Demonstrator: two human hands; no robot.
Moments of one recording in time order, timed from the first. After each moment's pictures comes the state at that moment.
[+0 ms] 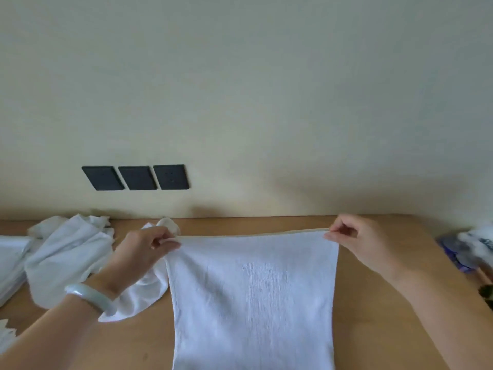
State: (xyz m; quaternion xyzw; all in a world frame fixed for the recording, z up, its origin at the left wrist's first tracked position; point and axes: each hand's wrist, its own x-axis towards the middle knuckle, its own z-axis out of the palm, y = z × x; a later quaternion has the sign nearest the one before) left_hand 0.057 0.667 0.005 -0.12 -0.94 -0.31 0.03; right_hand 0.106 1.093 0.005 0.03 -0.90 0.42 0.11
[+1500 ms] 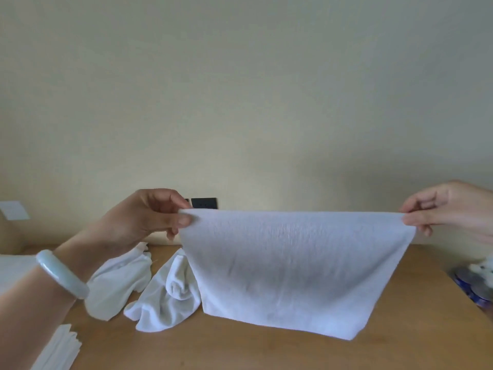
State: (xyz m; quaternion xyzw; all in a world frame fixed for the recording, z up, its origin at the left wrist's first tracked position) left_hand 0.121 0.629 0.187 -0.20 -0.78 -0.59 -0.11; right_hand 0.179 1.125 0.192 -0.01 -0.88 0.48 -0.01
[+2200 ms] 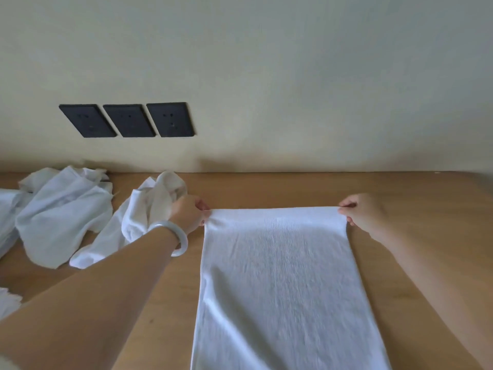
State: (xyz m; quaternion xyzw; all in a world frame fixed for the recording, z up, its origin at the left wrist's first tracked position) left_hand -0.035 0.705 -0.153 0.10 -0.90 -0.41 -0.13; right_hand 0.015 1.098 -0.157 -0.19 -0.90 0.40 -0.04
